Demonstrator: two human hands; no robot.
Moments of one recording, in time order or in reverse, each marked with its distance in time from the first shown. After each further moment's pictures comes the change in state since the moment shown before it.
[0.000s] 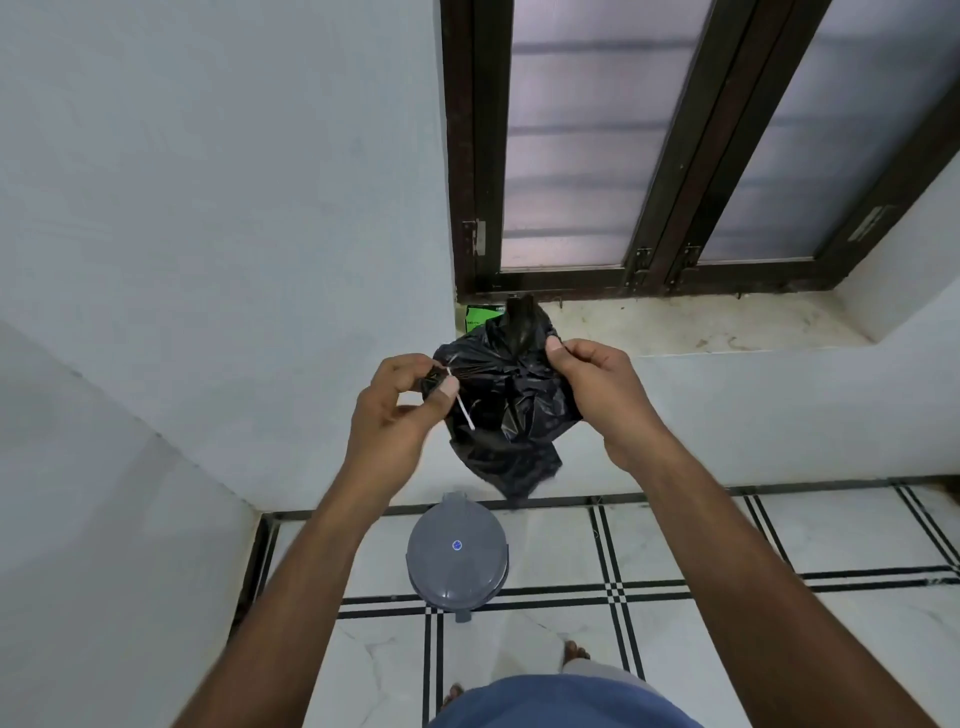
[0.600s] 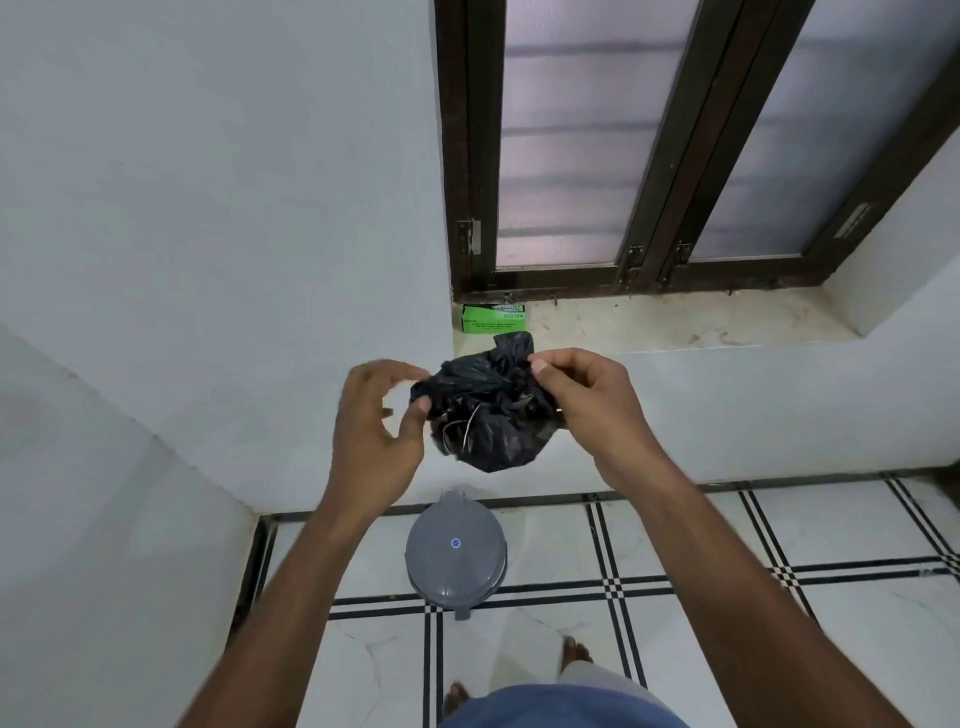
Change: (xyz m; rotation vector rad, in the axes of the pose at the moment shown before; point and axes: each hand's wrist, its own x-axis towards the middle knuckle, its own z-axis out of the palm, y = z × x) left_hand -0.017 -0.011 -0.015 0.373 0.127 0.190; right_hand -0.031 0.012 0.006 0.042 0.033 -0.082
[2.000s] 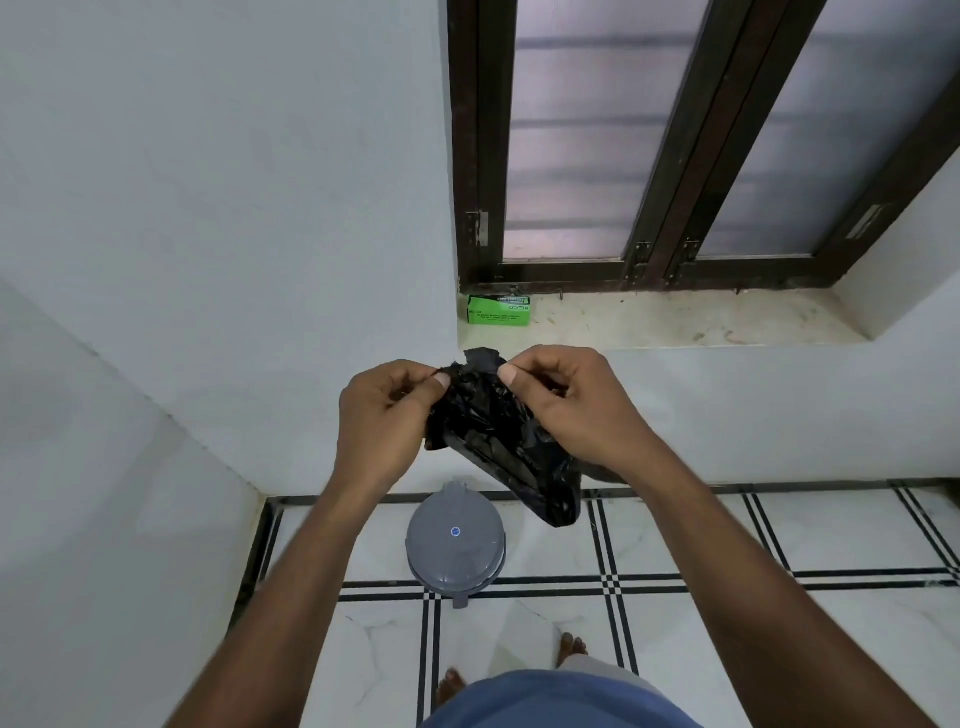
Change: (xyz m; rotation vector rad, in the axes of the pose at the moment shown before) left_hand -0.008 0.039 0.003 -0.266 -0.004 -0.296; right_hand -0.021 -0.013 -0.011 -0.385 -0.255 -0.322
